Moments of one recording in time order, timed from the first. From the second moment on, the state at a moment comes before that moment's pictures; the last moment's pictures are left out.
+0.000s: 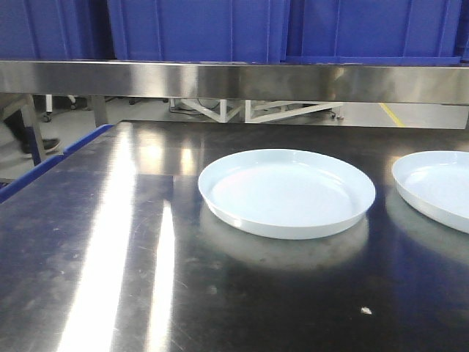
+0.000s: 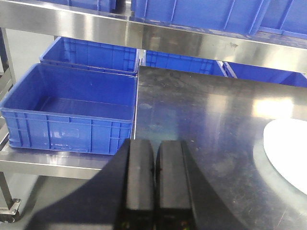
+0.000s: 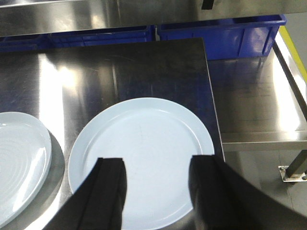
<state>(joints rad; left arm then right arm) -0.20 0.40 -0.26 -0.22 0.16 0.03 -0.02 0.66 -0.54 -0.07 0.43 0.25</state>
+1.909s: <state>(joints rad) -0.20 0.40 -0.26 -0.22 0.16 0.03 -0.23 1.47 -0.84 -0.04 0.50 0.25</state>
